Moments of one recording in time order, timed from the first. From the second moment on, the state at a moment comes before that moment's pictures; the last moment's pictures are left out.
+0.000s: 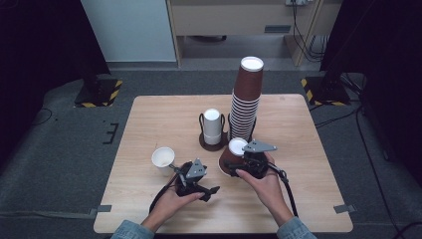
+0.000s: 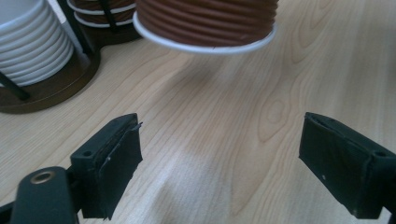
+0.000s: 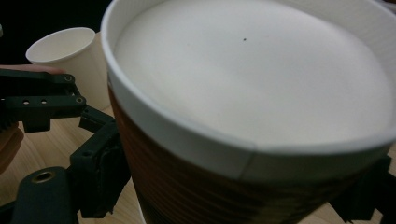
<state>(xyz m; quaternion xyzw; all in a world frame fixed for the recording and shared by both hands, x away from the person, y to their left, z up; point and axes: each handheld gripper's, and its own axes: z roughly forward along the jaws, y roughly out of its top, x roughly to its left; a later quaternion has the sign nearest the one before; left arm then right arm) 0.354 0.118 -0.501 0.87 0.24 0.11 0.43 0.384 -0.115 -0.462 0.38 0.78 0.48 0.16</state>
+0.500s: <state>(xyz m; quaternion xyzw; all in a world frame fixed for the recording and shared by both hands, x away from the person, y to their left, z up) 0.355 0.118 -0.499 0.86 0.25 0.08 0.45 0.377 -0.086 -0.456 0.36 0.79 0.48 0.16</state>
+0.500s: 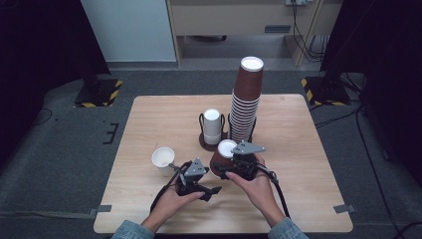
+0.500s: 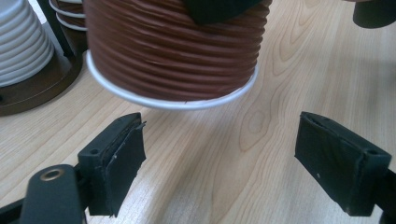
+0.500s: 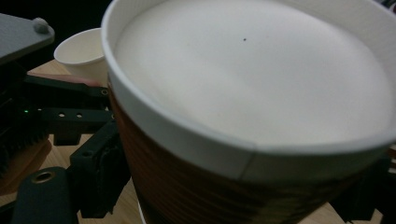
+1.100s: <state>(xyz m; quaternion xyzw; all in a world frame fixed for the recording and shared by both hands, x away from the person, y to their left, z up) 0.361 0.128 -0.496 0.84 0.28 0.08 0.47 0.373 -0.067 -0.456 0.35 0.79 0.48 0.14</state>
